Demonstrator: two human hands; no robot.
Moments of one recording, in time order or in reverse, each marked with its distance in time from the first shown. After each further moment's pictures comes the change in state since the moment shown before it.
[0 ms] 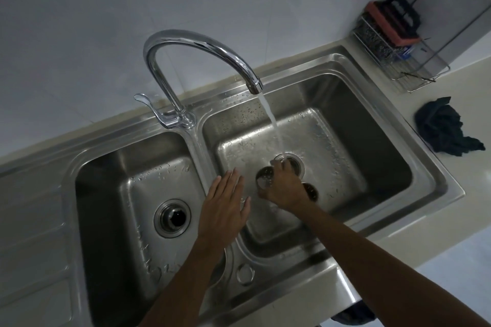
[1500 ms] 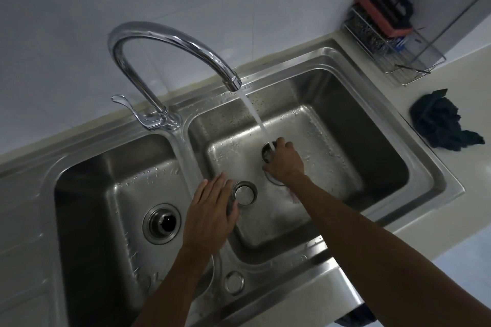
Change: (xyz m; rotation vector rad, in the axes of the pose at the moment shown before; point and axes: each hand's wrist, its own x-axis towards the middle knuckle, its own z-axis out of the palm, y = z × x) left_hand 0.003 -0.003 0.015 -0.020 0.139 0.026; right_hand 0.070 0.033 -0.014 0.026 0.063 0.224
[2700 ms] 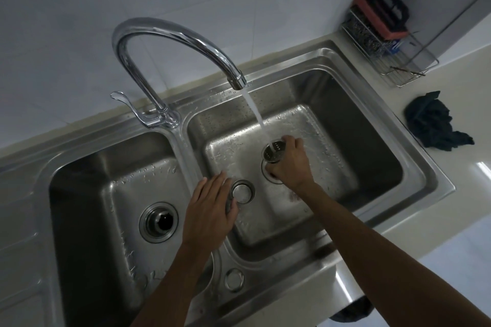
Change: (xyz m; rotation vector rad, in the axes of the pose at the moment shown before) left_hand -0.002 -0.003 0.002 -0.059 0.071 0.012; right_hand -0.036 0.006 -0.019 0.209 0.205 -0.125
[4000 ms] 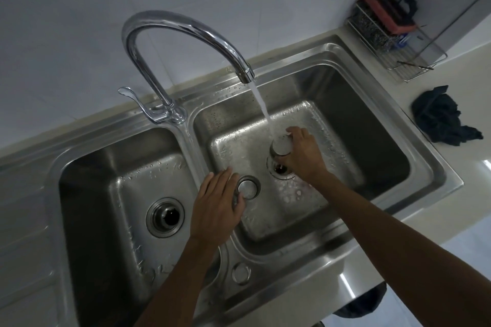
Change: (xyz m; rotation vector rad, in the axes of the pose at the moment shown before) left_hand 0.000 0.002 -0.001 -0.023 0.027 0.006; right_hand 0.011 0.005 -0.019 -0.156 -0.009 -0.144
